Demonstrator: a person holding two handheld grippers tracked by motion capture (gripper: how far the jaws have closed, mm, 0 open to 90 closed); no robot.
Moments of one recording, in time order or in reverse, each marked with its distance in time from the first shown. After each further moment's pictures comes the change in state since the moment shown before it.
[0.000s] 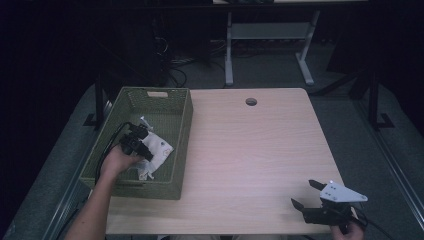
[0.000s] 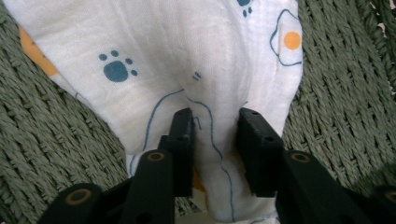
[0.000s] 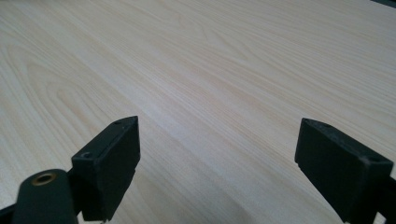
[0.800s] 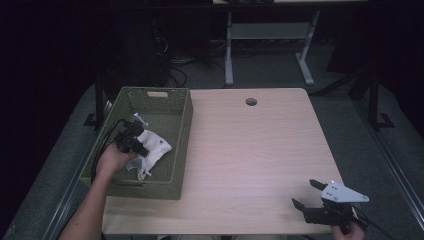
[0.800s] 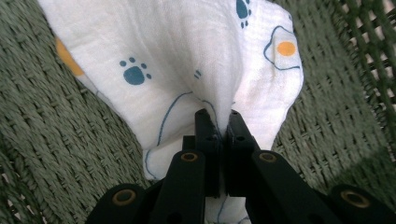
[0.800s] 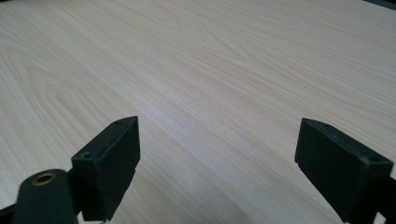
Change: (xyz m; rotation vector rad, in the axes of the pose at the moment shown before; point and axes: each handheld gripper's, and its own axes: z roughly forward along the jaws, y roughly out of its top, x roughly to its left) left arm 0.003 -0.004 -0.023 -0.067 -0.020 -0.009; right arm -0.001 0.000 -0.001 -0.006 -0.003 0.005
